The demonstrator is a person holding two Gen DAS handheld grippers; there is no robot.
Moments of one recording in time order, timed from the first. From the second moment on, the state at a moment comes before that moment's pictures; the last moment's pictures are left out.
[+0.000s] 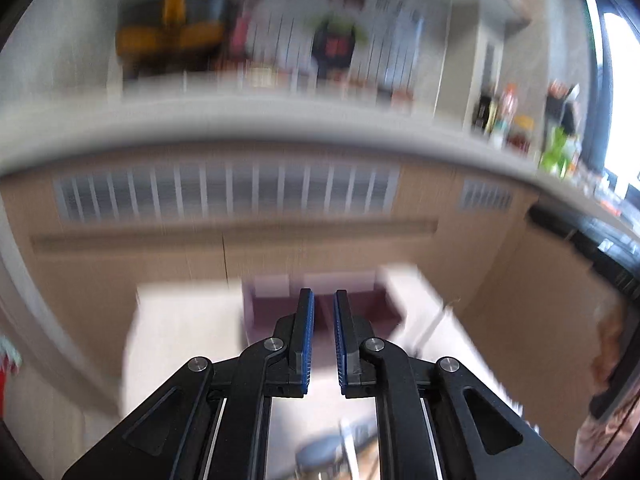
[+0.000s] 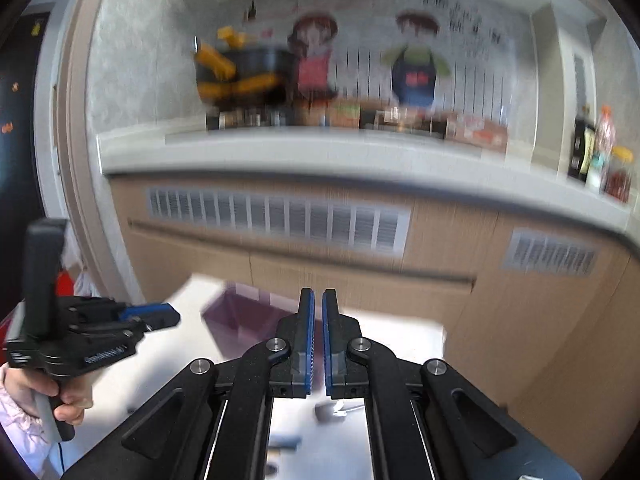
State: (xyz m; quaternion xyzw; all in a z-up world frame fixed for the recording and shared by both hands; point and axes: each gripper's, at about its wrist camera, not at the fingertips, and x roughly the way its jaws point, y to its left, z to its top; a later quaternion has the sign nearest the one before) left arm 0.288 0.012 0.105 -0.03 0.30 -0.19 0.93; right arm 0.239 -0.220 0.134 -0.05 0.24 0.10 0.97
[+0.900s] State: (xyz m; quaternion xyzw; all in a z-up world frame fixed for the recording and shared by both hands) left arm 0.286 0.006 -0.035 -0.03 0.45 -0.20 0.87; right arm 0.402 -0.307 -0.072 -0.02 0.48 0.15 0.87
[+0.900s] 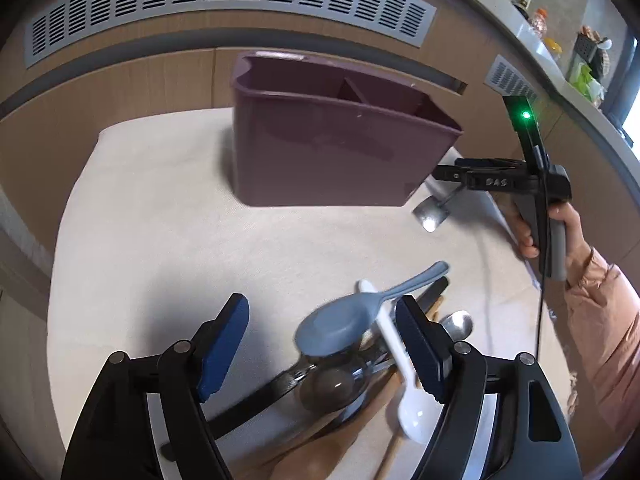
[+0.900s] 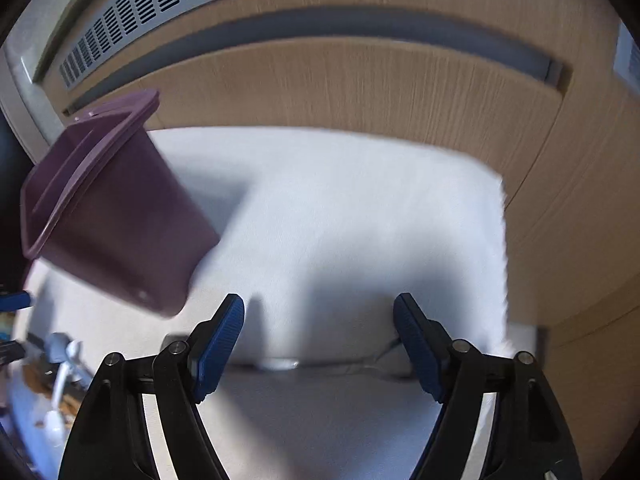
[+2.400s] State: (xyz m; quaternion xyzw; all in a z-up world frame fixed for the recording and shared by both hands) left arm 0.248 0.016 -0.051 -0.08 0.51 -0.21 0.83; right arm 0.238 -0.208 -0.067 -0.13 0.48 0.18 0.85
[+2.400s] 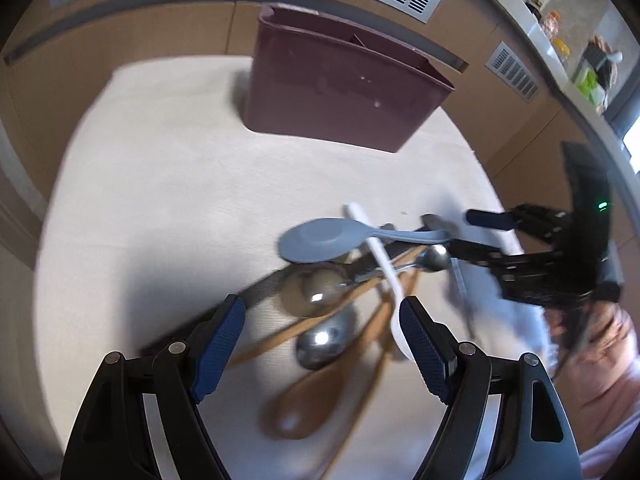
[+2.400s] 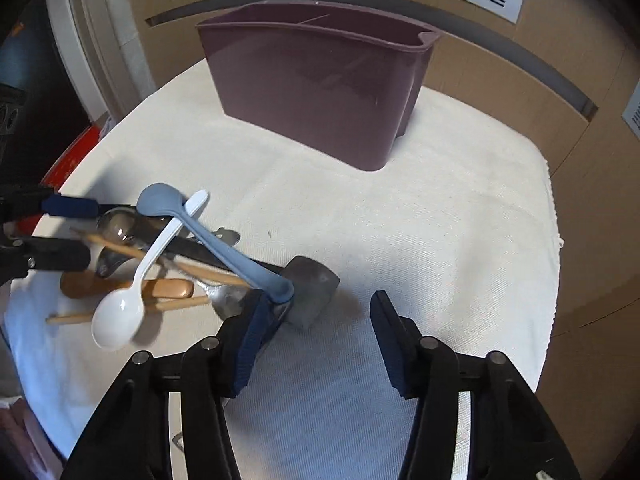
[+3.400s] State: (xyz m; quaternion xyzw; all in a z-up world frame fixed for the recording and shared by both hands) left arm 0.312 -0.013 -0.061 -0.19 0.54 -0.21 0.79; right arm 0.252 -0.184 -0.069 -0.12 0.45 0.23 0.86
